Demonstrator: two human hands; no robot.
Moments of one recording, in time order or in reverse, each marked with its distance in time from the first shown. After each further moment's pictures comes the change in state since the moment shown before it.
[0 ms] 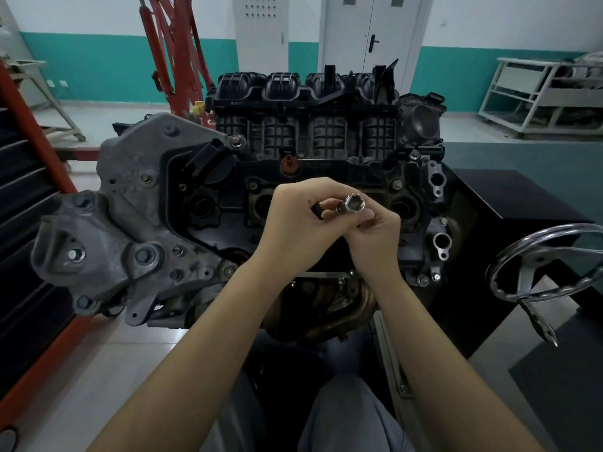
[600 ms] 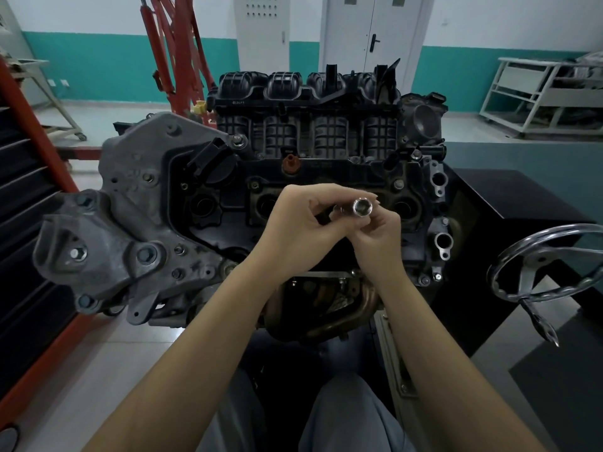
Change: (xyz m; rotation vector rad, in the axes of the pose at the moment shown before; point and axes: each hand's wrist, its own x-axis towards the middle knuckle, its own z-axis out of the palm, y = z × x) left_hand -0.002 0.001 -0.006 -0.074 -0.100 -0.050; right_hand -0.001 -0.005 -0.004 0.018 -0.073 -0.007
